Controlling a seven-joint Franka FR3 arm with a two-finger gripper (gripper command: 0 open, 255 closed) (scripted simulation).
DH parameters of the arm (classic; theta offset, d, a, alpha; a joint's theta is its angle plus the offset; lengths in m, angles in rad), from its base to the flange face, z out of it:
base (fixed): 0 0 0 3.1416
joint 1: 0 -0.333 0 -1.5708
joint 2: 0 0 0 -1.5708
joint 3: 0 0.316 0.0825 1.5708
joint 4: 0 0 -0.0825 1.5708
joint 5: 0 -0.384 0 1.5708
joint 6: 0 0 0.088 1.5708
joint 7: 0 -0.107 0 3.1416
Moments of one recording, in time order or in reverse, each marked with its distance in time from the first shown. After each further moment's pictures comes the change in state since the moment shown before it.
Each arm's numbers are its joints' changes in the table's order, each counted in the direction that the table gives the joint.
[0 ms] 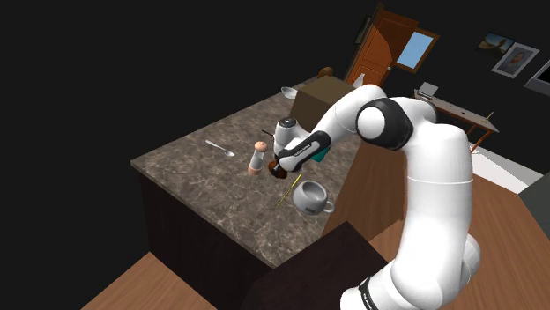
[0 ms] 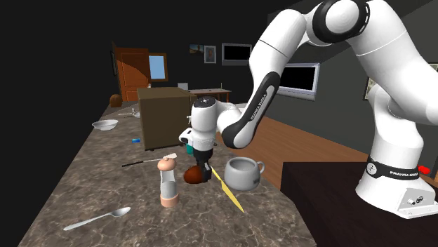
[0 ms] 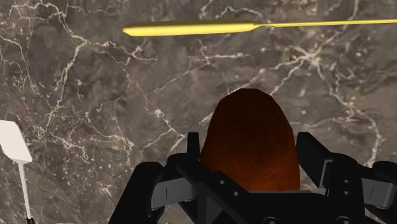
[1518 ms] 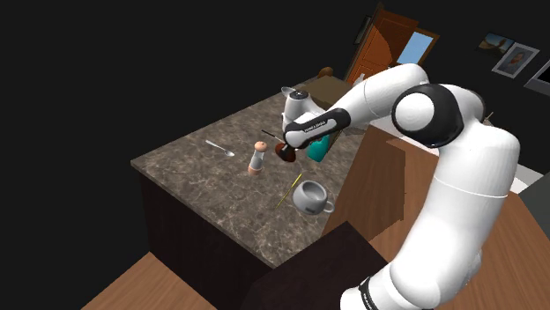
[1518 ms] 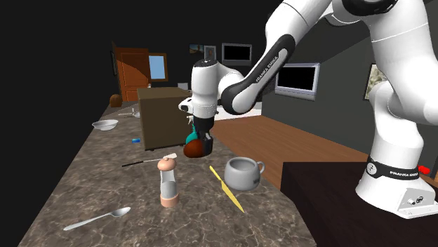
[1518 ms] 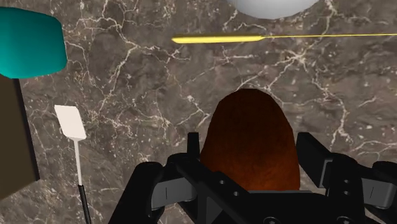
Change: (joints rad) arm 0.037 0.253 0.054 -0.060 -0.083 0.183 0.123
